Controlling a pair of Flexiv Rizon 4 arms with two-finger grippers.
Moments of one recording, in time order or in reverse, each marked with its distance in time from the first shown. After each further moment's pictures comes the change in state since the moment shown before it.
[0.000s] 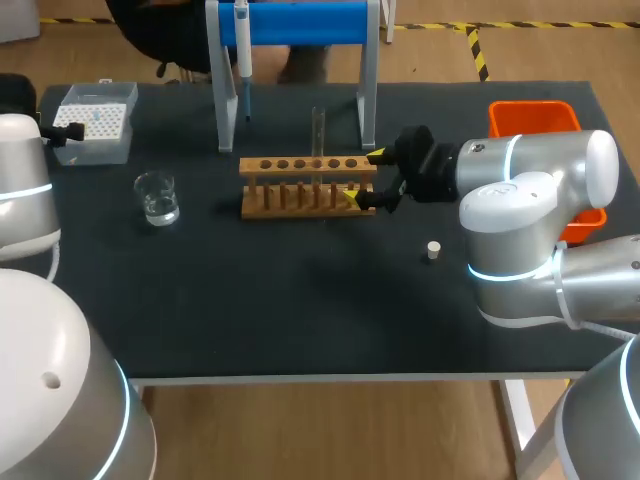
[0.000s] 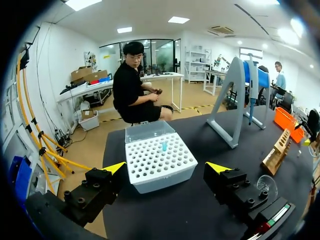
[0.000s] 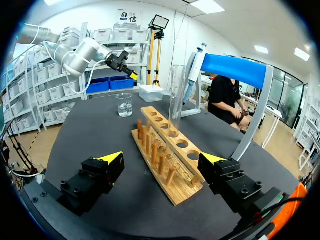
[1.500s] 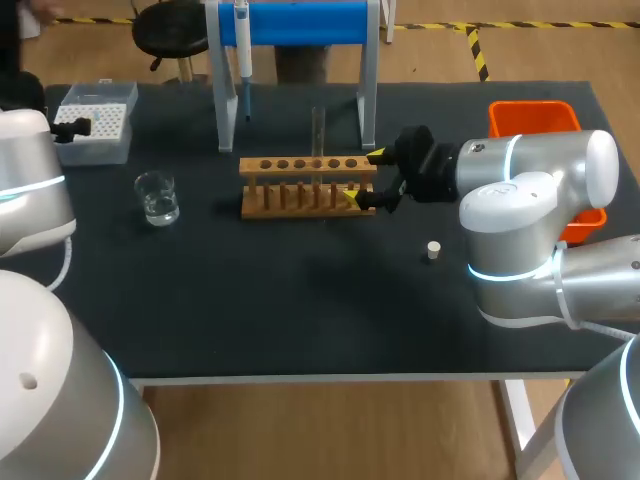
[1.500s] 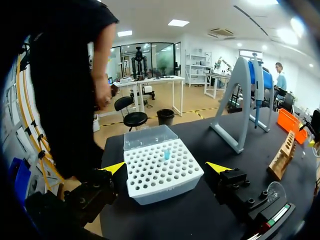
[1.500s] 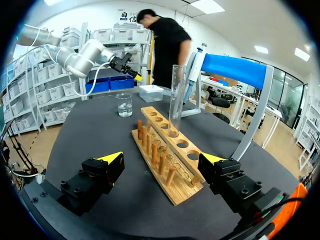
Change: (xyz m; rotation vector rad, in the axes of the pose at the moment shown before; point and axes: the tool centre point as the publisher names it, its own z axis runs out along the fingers) left arm -0.004 -0.008 0.027 0.040 -0.008 0.008; right arm 0.000 0.000 0.000 0.000 0.000 0.000
